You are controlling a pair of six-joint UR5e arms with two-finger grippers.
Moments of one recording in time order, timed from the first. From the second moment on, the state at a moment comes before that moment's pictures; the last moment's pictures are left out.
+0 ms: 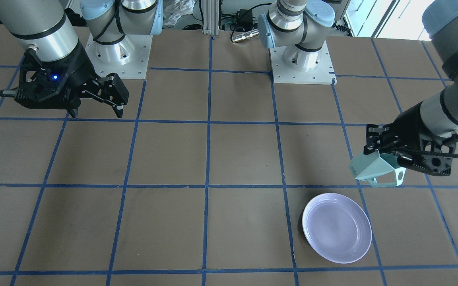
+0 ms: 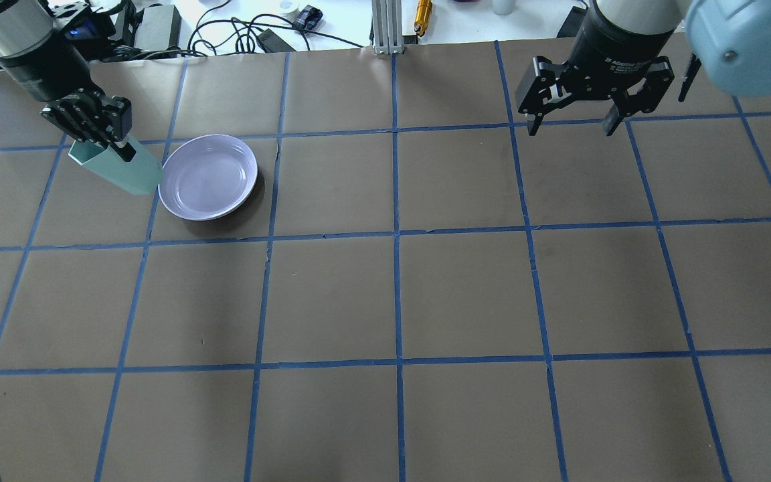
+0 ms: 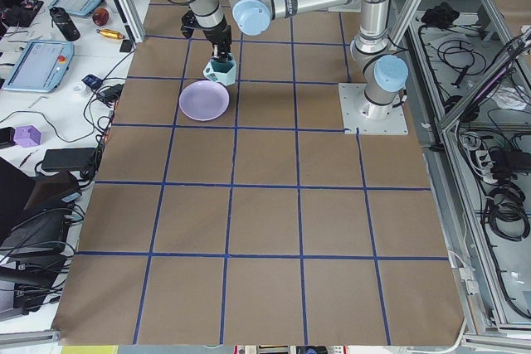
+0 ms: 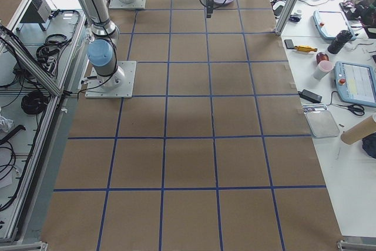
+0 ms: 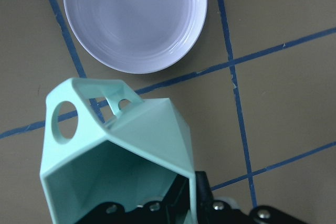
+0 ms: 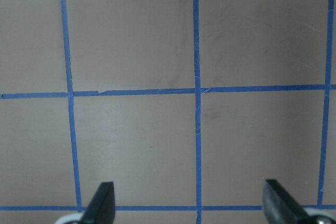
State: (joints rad) left arm -1.32 -1.83 -1.41 -1.64 1.50 0.43; right arm 1.58 -1.51 1.50 -1.60 -1.52 0.04
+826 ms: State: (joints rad) left arm -1.44 -1.86 -1.57 -1.32 1.58 0.32; right arm 1.58 -1.51 1.50 -1.60 -1.52 0.04
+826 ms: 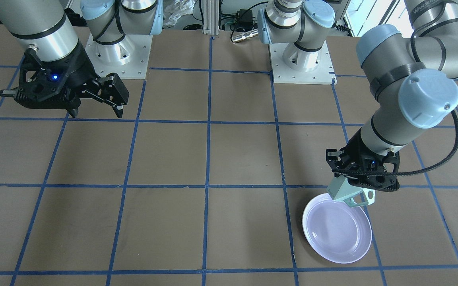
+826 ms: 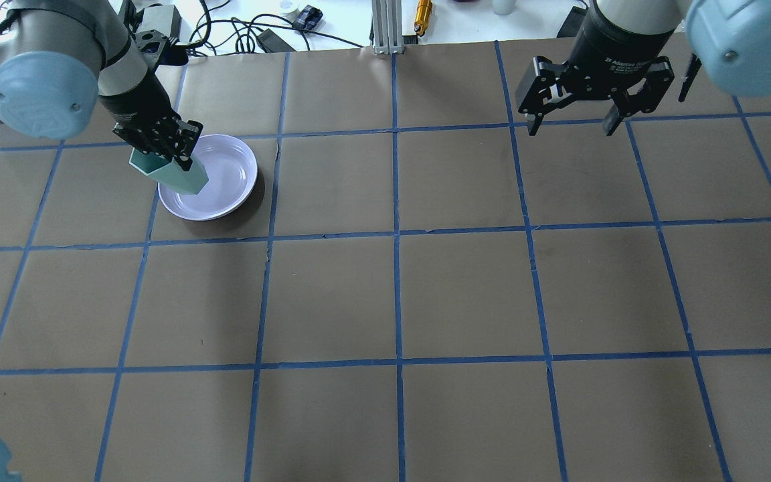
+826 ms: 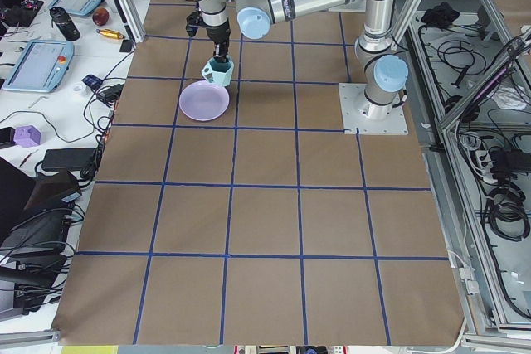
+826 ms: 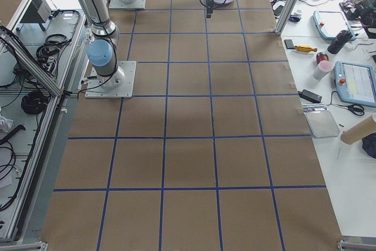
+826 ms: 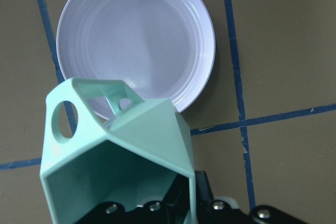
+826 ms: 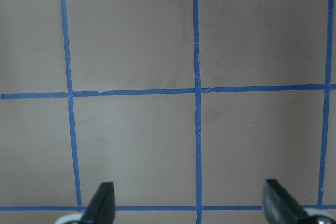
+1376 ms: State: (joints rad) left arm -1.47 -1.94 -1.57 -1.23 1.66 0.48; right arm 1.58 -1.51 1.50 -1.60 -1.52 0.04
